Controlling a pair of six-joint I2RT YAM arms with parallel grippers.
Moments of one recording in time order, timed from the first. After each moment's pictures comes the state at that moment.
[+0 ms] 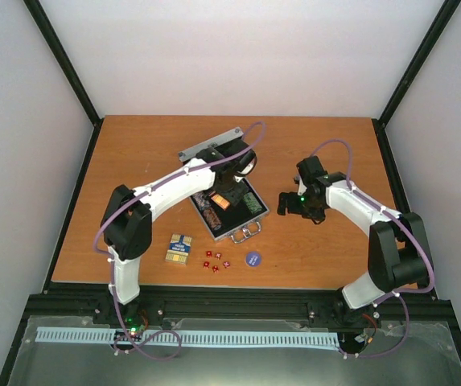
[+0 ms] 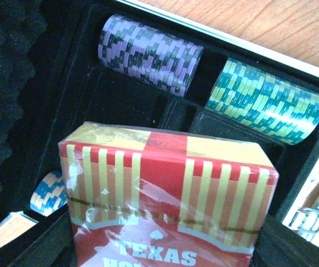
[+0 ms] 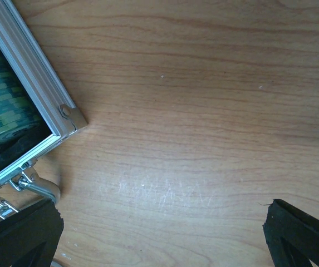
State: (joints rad) left arm -0.76 1.93 1.67 -0.99 -0.20 -0.11; right arm 0.32 1.54 1.00 -0.75 -0.18 0.37
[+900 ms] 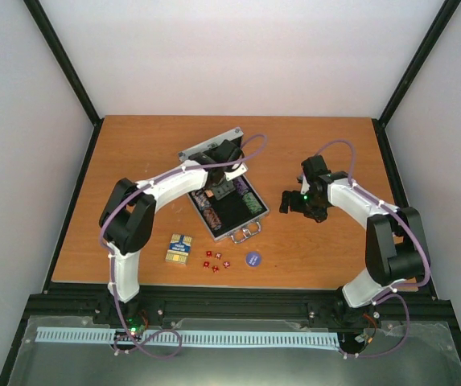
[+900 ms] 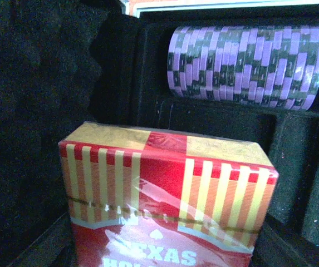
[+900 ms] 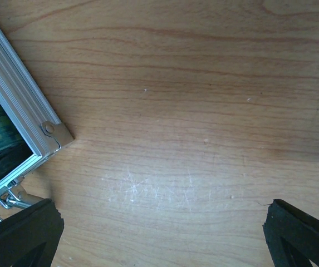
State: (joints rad) left arm -0.66 1.97 1.52 -0.70 -0.31 0.36; right arm 0.26 1.58 1.00 -0.72 -0.22 0.36
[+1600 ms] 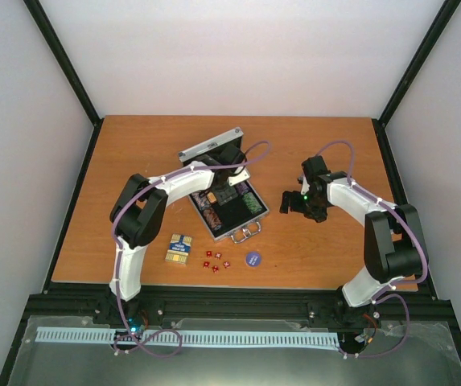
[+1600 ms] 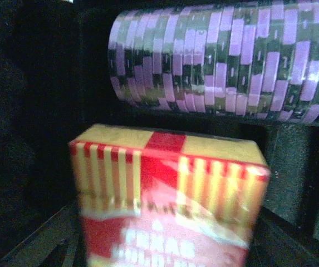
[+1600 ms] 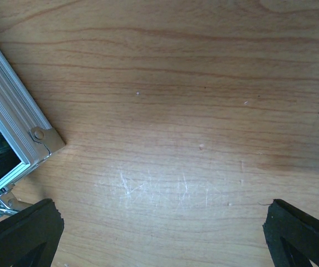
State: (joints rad) left arm -0.65 2.07 1.55 -0.68 -0.26 0.40; right arm 0.25 1.61 1.00 -0.70 -0.22 0.36
